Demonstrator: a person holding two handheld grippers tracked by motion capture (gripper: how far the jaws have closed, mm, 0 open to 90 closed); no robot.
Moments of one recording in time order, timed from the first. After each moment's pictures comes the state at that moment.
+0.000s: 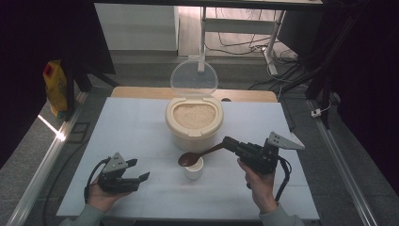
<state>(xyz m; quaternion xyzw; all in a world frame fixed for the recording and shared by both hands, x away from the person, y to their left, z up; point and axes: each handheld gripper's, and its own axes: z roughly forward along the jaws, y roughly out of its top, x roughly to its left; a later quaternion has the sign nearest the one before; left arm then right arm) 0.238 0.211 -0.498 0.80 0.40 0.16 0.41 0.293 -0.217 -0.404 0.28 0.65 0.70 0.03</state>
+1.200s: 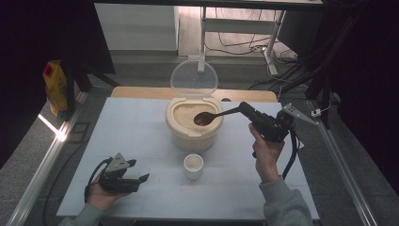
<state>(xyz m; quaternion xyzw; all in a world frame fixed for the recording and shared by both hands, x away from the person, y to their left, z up) 0.244 0.211 -0.507 0.82 0.39 0.15 0.39 0.354 -0.235 -0.363 0.37 0.59 0.71 0.11</state>
